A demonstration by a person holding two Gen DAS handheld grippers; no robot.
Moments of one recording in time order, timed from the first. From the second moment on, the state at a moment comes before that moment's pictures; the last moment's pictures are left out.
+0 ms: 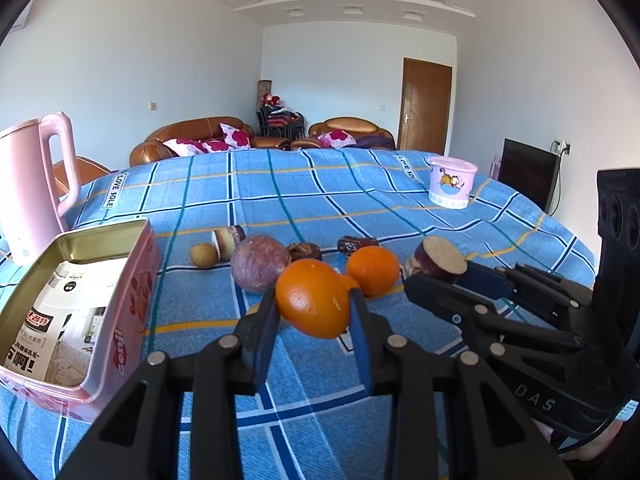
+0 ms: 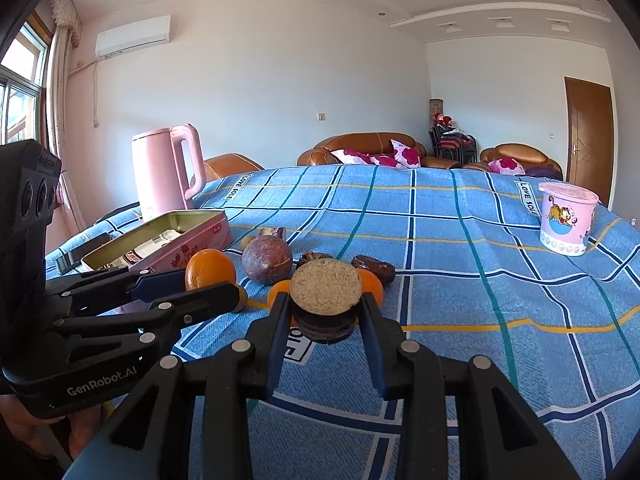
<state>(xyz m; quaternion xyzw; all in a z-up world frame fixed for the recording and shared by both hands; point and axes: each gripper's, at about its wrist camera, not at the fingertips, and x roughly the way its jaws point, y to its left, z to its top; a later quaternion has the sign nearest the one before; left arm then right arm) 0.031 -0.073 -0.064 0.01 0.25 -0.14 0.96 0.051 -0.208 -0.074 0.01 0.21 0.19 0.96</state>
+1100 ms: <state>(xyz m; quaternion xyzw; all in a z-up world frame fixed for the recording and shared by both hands) 0.012 -0.061 -0.037 0.03 0.17 -0.10 0.98 0.028 -0.200 -0.049 -0.03 0.14 0.19 0.97</state>
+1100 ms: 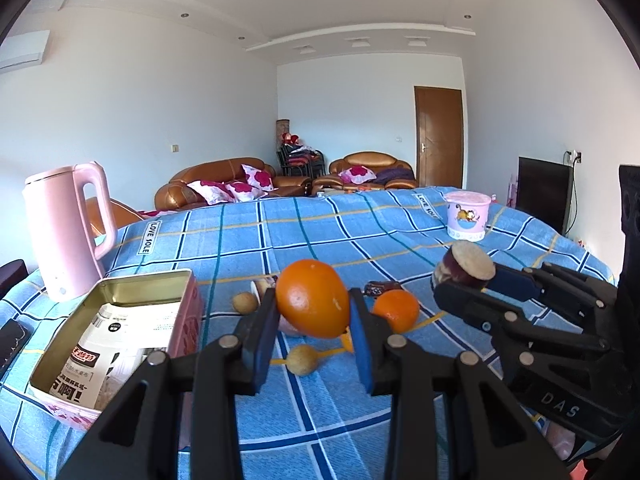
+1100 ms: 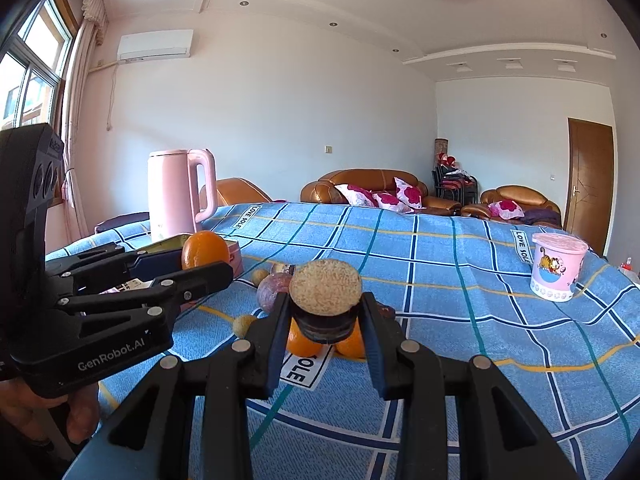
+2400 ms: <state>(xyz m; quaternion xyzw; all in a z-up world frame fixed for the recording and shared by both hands) 0.065 0.090 -0.031 0.00 0.25 0.06 0.97 0.109 -0.072 0.009 -0.06 0.21 0.33 0.92</state>
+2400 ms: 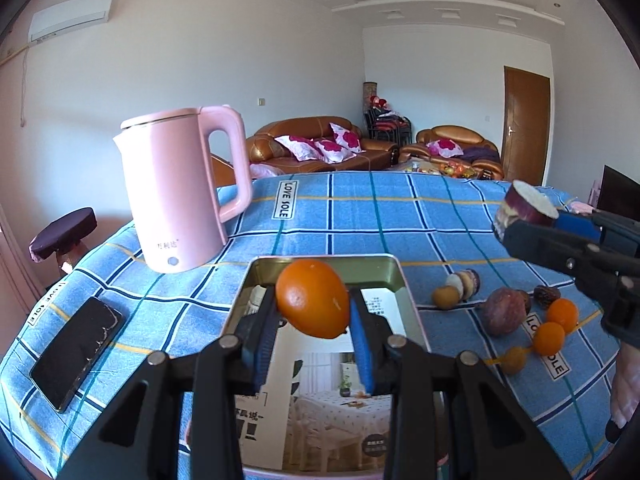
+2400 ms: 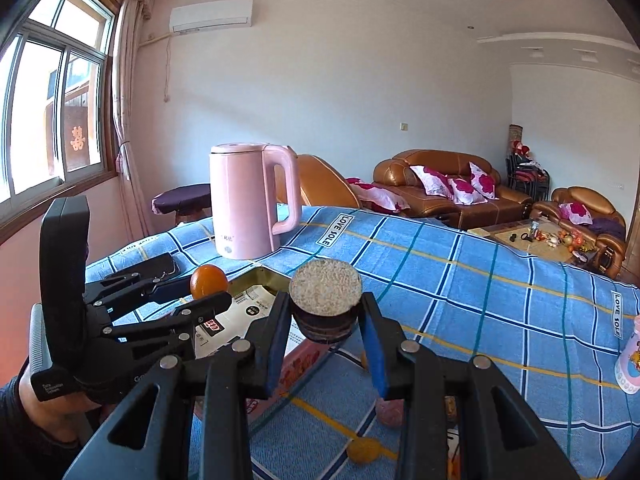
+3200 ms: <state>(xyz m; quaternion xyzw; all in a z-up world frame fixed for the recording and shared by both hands) 0.097 0.111 -0.057 0.03 0.32 0.08 0.95 0.139 -0.004 -0.039 -0.09 0.27 0.35 0.89</state>
